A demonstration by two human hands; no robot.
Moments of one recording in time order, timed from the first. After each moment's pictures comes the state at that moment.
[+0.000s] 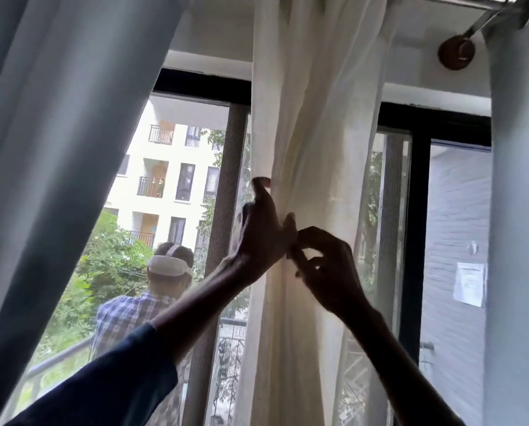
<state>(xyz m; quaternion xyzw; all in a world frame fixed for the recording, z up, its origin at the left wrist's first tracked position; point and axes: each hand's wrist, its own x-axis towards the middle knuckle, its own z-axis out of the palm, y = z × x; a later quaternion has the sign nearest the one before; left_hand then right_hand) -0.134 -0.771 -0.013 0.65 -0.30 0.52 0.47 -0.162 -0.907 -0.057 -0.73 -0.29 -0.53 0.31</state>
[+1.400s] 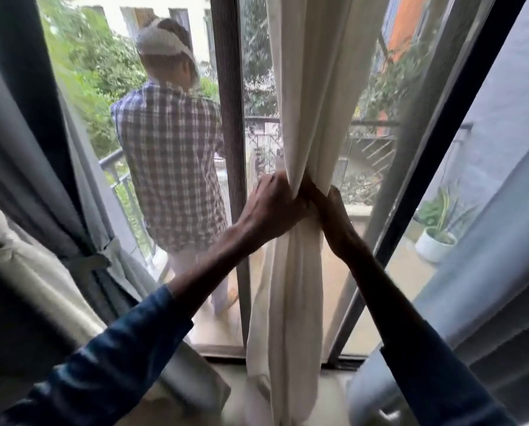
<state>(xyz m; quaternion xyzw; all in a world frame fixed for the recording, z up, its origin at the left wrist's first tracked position) -0.191 -0.755 -0.314 0.87 -0.26 0.19 0.37 -0.208 -0.885 -0.342 -0.70 -0.07 -0.14 0.70</state>
